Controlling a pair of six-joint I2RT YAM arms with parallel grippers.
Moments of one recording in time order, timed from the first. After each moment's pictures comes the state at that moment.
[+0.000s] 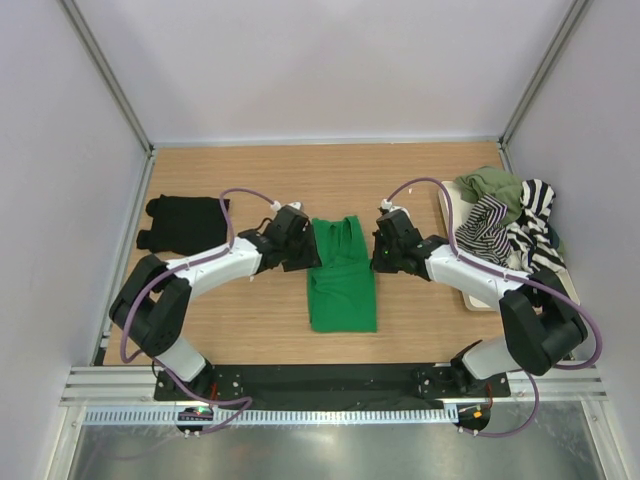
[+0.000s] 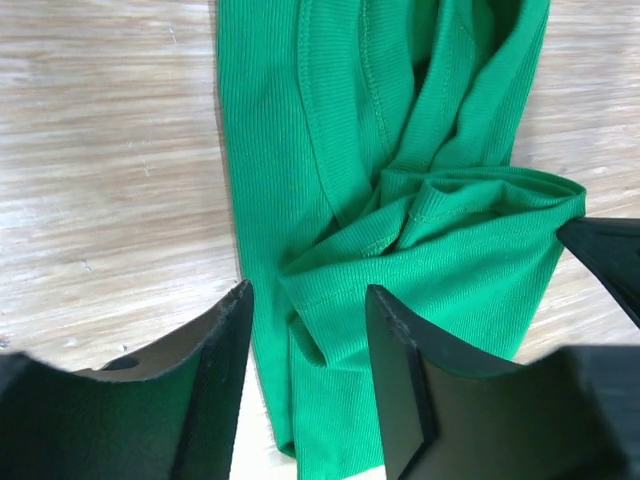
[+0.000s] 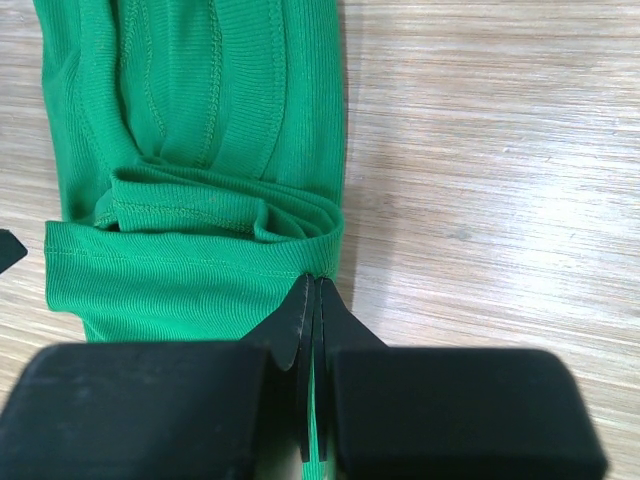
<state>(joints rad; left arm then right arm) -0.68 1.61 0.98 -0.29 -0.01 -0.74 0.56 1.43 0.82 -0.30 0.06 0.55</state>
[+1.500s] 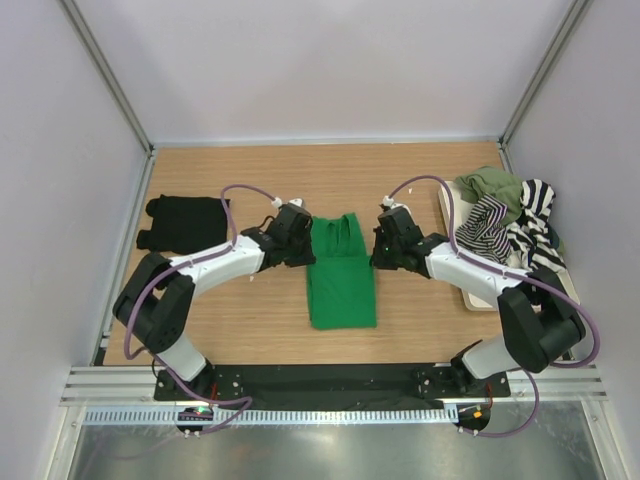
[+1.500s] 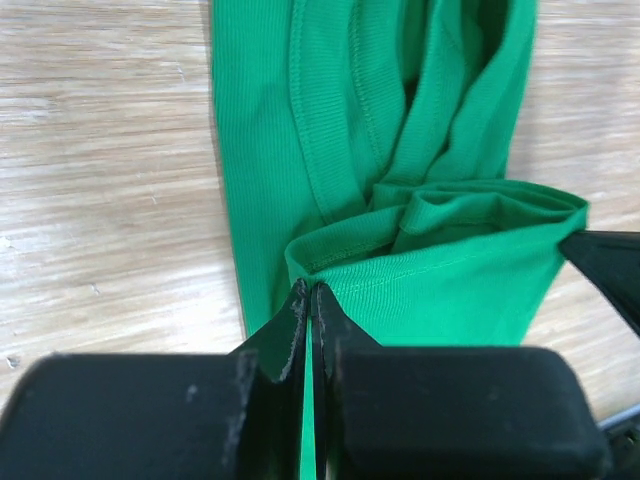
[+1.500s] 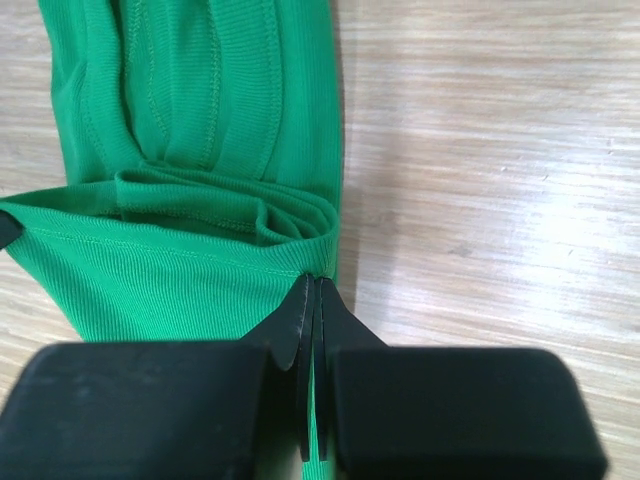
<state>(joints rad) -0.68 1.62 1.00 -0.27 -0.05 -0.73 0.54 1.44 0.83 -0.28 0.05 0.55</state>
